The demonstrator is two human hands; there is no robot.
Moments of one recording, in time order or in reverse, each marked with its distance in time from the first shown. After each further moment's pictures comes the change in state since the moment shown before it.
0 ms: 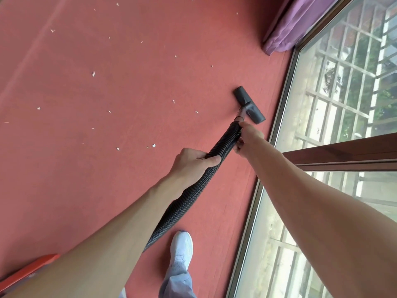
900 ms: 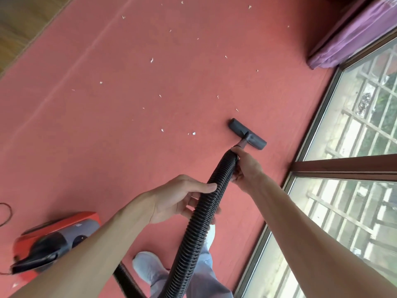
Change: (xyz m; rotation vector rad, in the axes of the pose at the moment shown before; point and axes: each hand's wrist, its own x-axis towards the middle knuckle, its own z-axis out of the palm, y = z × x) left_hand -0.155 -0.101 -0.136 -0.345 -0.449 -0.136; right_hand -0.132 0.157 0.061 -0.201 -0.245 0.028
